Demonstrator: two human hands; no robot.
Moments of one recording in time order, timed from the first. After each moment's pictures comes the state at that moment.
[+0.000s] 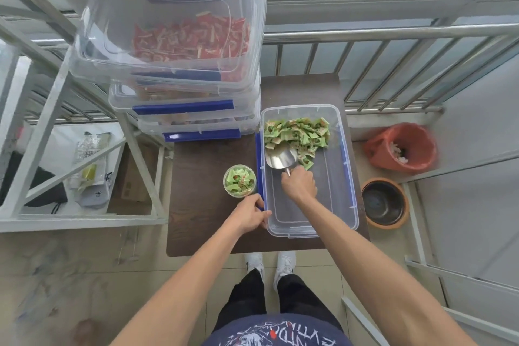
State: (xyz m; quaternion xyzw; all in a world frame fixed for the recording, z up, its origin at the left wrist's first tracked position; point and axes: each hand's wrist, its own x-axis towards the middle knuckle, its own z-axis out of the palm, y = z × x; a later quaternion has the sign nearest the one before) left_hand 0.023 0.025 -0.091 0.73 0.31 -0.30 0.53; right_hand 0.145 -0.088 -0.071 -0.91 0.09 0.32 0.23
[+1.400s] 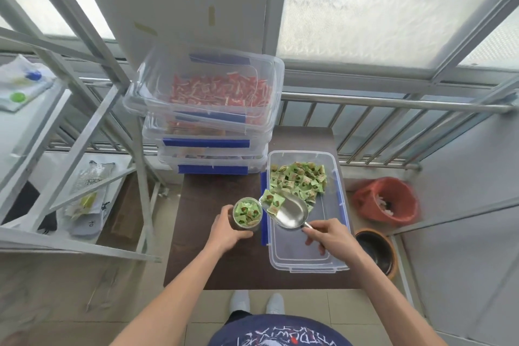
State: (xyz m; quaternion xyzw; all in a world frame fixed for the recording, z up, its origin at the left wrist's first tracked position) left_hand 0.000 0.093 -0.077 0.76 0.39 -0.15 0.50; right_hand 0.113 -0.173 0.038 -0.87 -0.10 0.38 0.31
